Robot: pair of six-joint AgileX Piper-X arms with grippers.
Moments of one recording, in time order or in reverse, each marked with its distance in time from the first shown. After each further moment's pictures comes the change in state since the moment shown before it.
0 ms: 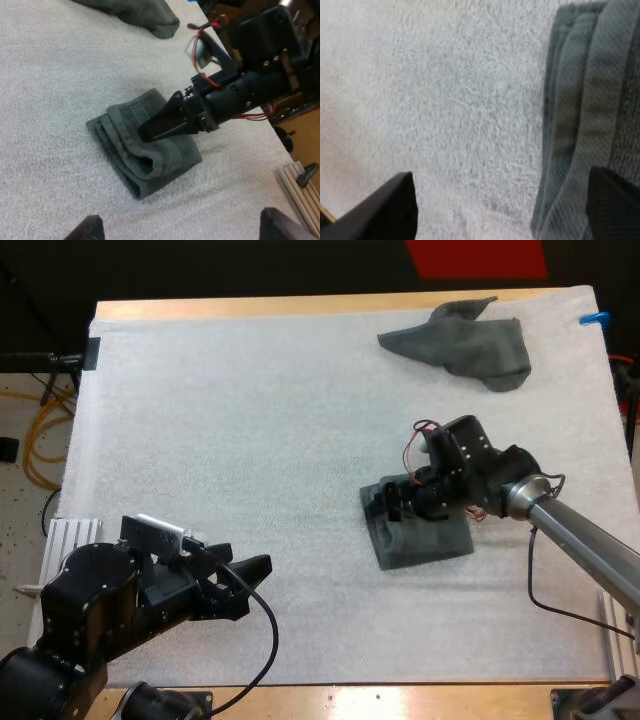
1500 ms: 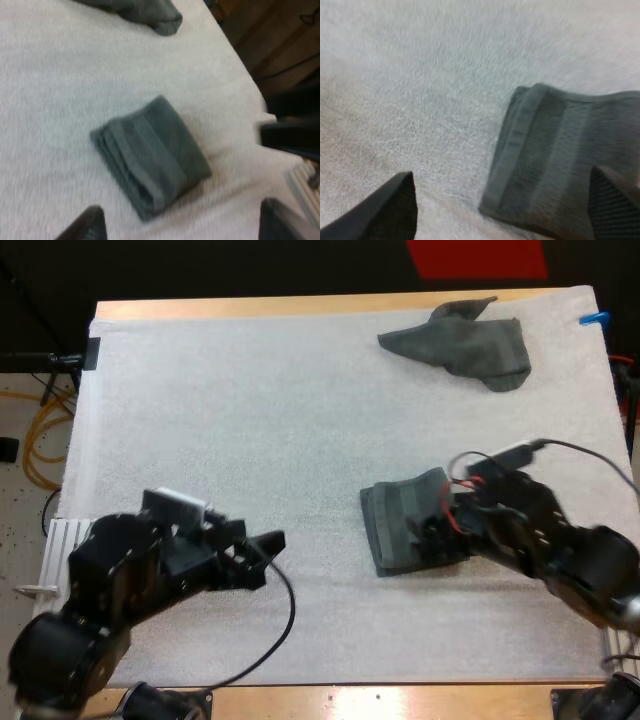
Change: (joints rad) left arm 0.000 0.099 0.026 -0.124 0.000 0.028; right arm 0.210 -0.571 0.088 0.156 0.531 -0.108
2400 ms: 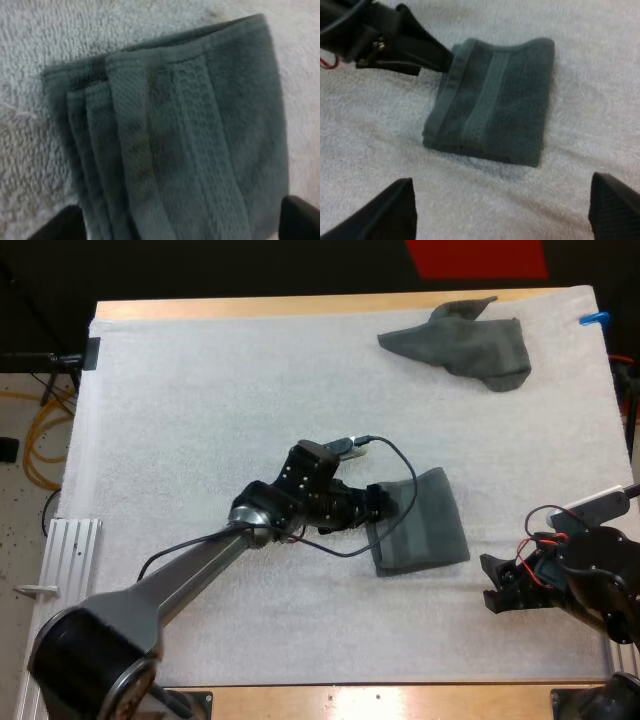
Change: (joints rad) left arm -0.186 0.953 0.050 -0.660 0.073 -0.382; right arm 0.000 -0.302 0.000 0.348 0.112 -0.002
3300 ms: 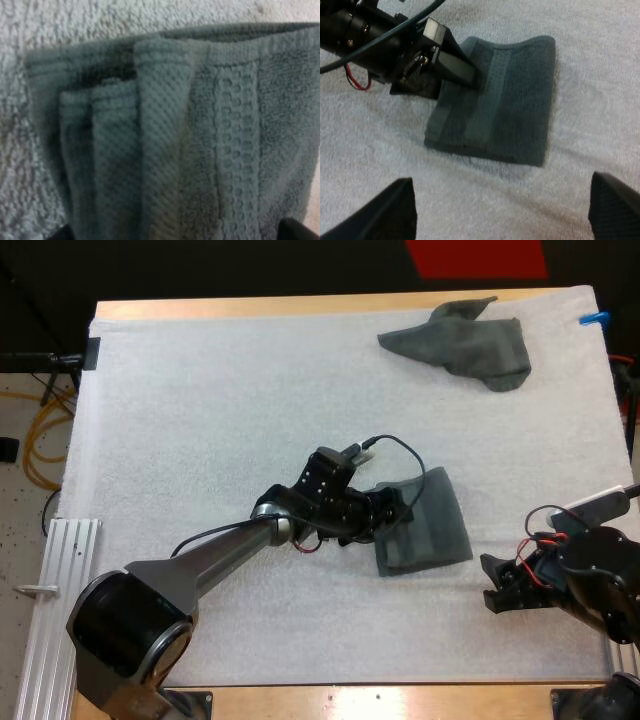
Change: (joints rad) left arm -0.033 0.153 -0.010 -0.135 0.085 -0.197; right arm 0.000 0.000 0.000 0.000 0.000 0.000
